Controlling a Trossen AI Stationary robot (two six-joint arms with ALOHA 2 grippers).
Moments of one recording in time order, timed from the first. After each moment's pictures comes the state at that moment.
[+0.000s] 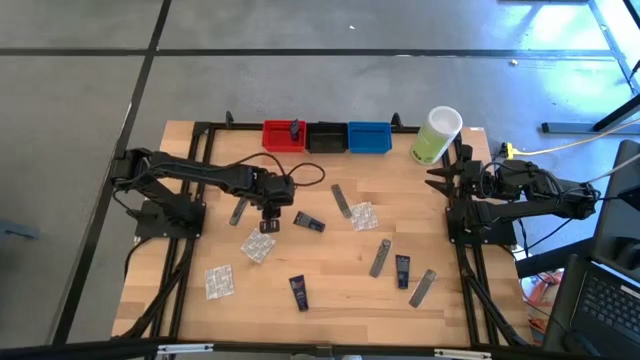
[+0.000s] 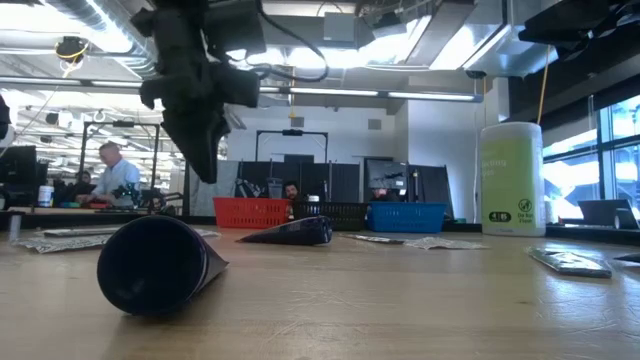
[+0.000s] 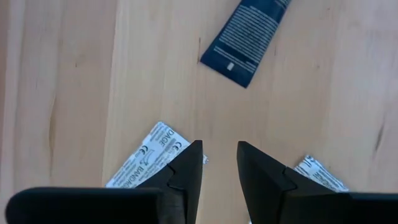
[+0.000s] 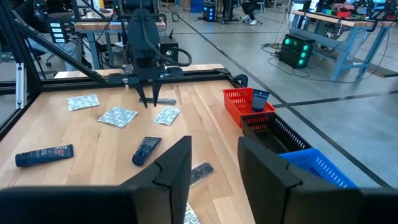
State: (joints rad) left arm 0.09 1.49 0.95 -0.71 -0.04 -0.05; right arm 0.10 0.25 0.64 -0.61 0.32 0.04
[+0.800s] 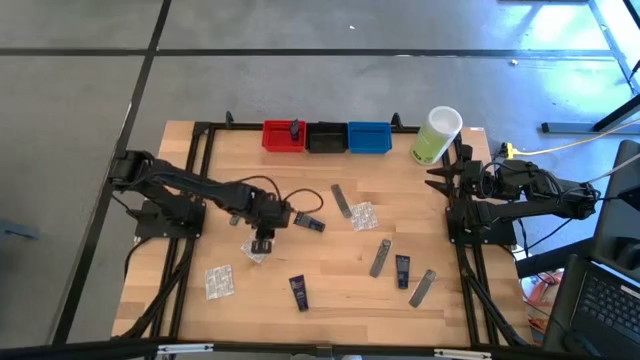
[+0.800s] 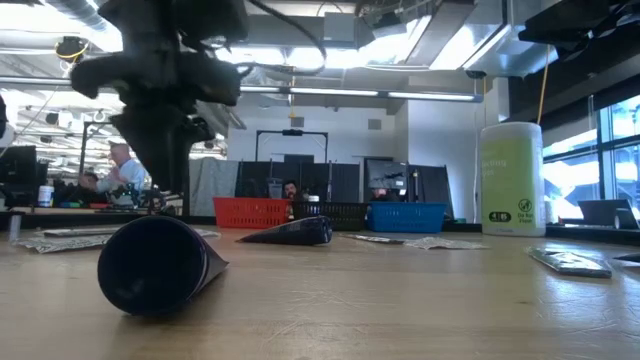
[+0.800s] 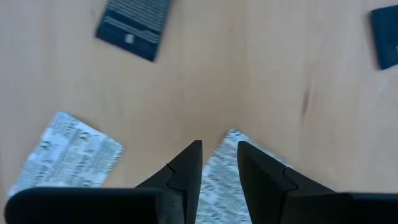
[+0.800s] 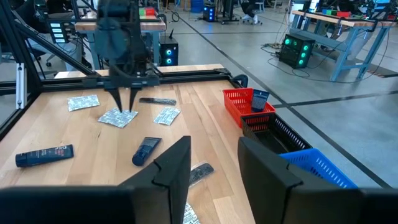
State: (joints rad) left arm -0.11 1.49 0.89 -0.68 0.01 -0.16; right arm 0.10 0.25 0.64 -0.61 0.32 0.04
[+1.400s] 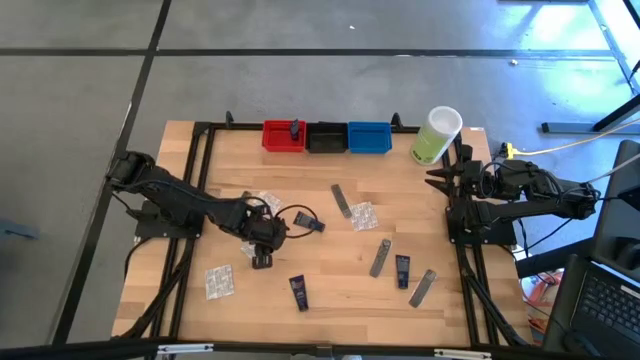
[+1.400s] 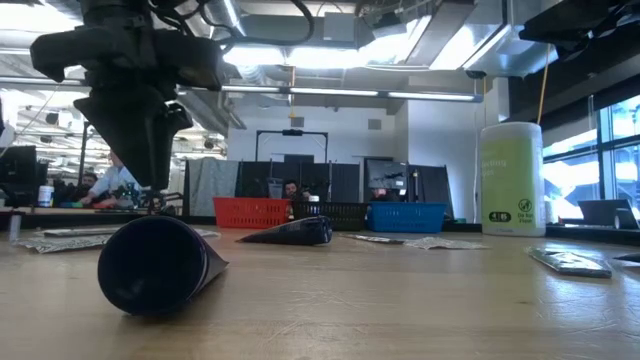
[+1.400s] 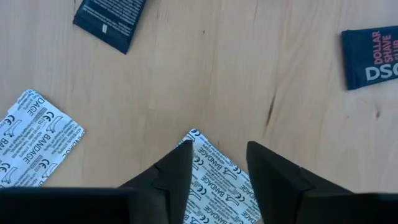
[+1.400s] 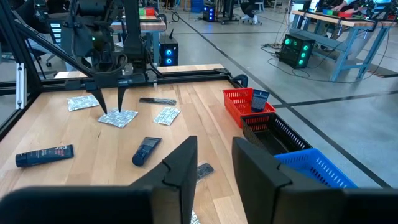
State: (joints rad) left arm -0.28 1.49 0.89 -0.65 -0.11 -0.44; right arm 0.10 0.25 0.64 -0.61 0.32 0.04
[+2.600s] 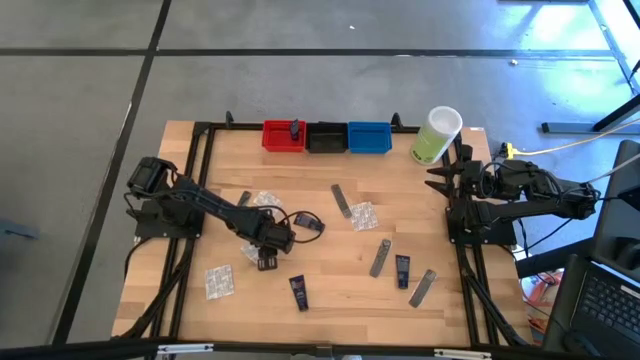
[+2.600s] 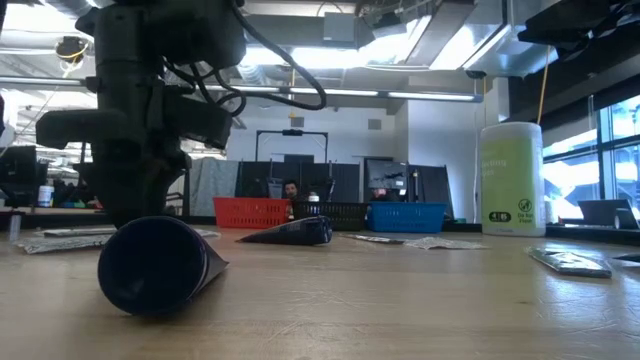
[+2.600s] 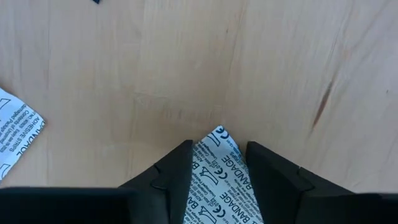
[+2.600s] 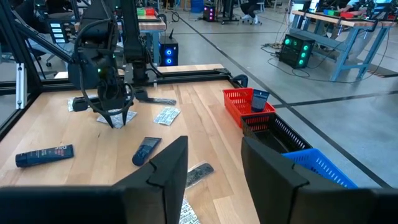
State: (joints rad) left arm -0.25 1.70 0.90 -0.62 -0.09 -0.46; right arm 0.10 0.25 0.64 -0.61 0.32 0.04
